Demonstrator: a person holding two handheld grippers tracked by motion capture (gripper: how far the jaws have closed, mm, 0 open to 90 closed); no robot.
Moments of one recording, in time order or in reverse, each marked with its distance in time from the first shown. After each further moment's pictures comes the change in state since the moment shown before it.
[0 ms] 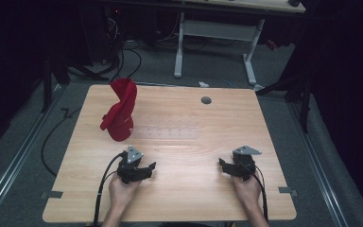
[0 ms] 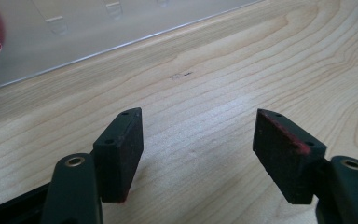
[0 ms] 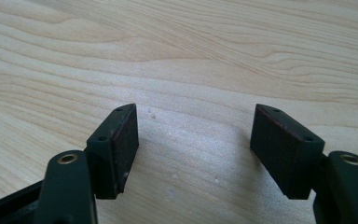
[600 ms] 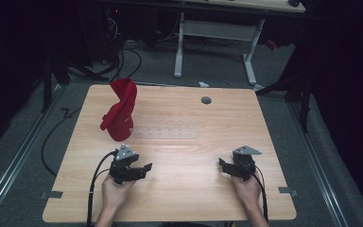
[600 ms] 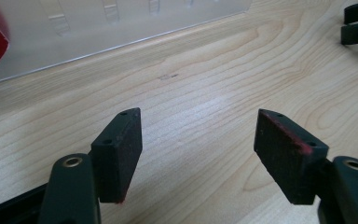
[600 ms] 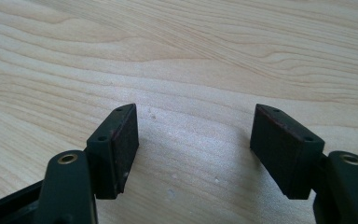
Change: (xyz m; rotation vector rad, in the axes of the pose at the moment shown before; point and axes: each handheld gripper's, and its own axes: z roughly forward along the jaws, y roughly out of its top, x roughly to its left) left arm 0.000 0.019 -0.021 0.049 -0.063 -0.084; right arm 0.000 0.000 0.000 -0.001 0.001 -0.001
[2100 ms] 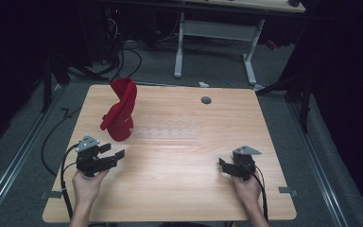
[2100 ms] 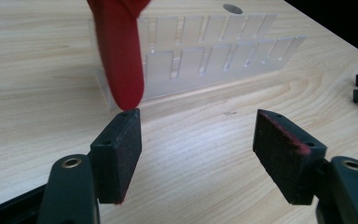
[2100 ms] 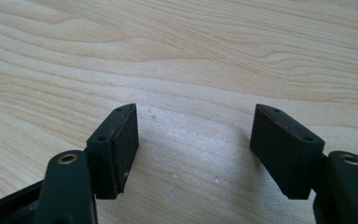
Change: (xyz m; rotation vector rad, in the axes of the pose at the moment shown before) left arm 0.040 0.066 -0.055 -0.144 0.029 -0.106; right arm 0.000 0.000 0.000 0.000 0.000 0.000
